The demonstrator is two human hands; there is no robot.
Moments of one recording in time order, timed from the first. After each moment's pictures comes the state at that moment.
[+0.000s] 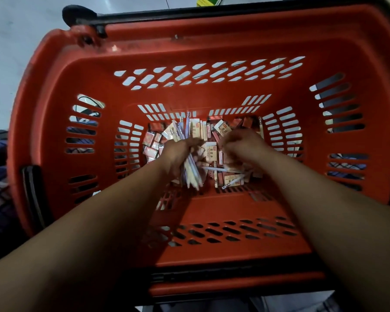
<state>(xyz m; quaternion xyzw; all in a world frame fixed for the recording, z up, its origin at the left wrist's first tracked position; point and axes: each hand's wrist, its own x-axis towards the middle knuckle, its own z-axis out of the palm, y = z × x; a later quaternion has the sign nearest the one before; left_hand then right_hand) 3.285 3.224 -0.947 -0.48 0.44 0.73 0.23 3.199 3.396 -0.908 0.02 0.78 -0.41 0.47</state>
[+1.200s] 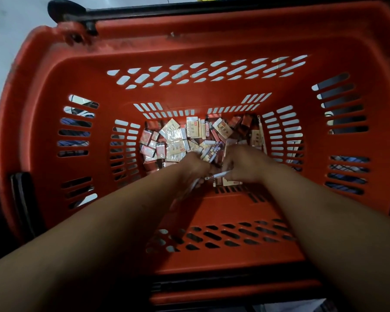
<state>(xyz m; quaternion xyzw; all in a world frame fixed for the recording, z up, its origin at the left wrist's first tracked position) 3.292 3.264 -0.944 -0.39 0.64 0.55 0.37 3.211 3.418 -0.923 -0.33 0.82 -0.11 0.45</state>
